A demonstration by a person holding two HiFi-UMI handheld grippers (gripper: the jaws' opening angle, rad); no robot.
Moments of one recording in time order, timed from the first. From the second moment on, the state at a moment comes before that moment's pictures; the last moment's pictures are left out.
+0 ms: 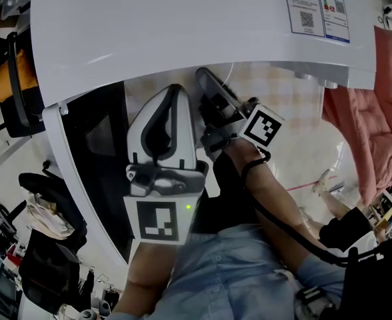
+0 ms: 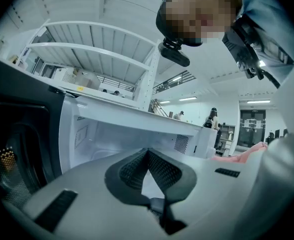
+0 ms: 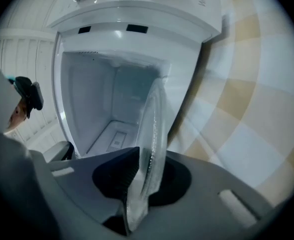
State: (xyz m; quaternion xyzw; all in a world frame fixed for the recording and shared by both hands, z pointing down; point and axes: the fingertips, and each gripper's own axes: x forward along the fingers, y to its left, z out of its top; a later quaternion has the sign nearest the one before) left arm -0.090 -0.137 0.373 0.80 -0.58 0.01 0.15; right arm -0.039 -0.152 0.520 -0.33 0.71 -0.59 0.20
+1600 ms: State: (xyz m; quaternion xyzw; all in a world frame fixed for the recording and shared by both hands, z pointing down) left arm -0.070 -0.059 0.316 0.81 -0.58 0.00 0.09; right arm 0.005 -0.084 0.458 -0.28 0.67 -0.64 0.27
